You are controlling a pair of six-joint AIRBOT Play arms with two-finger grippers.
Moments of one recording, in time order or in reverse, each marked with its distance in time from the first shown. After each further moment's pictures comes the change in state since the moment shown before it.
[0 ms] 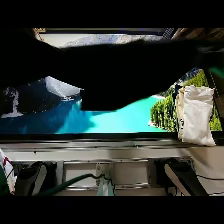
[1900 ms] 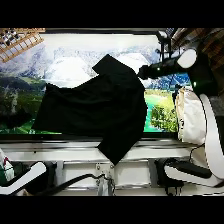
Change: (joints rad) left arm 0.430 -0.652 -0.392 0.553 -0.250 -0.483; right arm 0.141 -0.582 -0.016 0.008 0.221 0.018
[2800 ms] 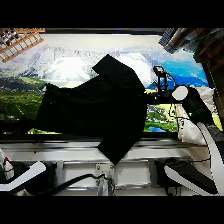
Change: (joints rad) left arm 0.068 -0.038 -0.071 -0.113 -0.036 0.079; right arm 0.001 0.196 -0.451 0.063 -0.161 -0.026
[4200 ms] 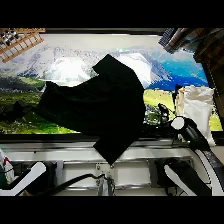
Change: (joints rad) left arm -0.031 0.100 0.097 -0.238 0.009 0.146; right arm -0.060 0.221 -0.500 0.017 0.086 0.285
